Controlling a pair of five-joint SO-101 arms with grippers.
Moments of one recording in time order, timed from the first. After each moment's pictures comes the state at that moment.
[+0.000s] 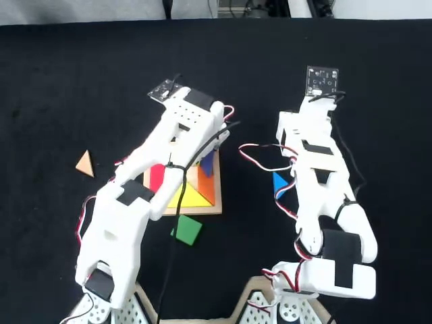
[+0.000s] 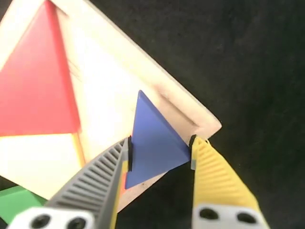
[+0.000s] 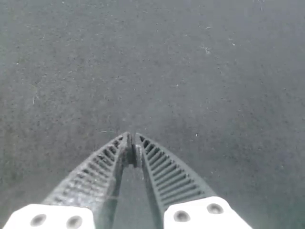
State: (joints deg) left arm 22.7 37.8 -25.7 81.8 70.4; right arm 8.7 -3.4 45.0 7.4 1.5
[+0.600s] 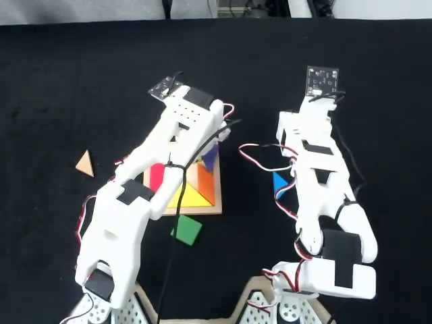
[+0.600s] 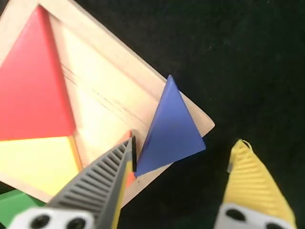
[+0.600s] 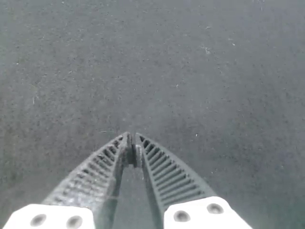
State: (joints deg) left arm 22.6 37.9 -26.7 81.8 69.1; right arm 8.7 -3.4 45.0 7.4 1.5
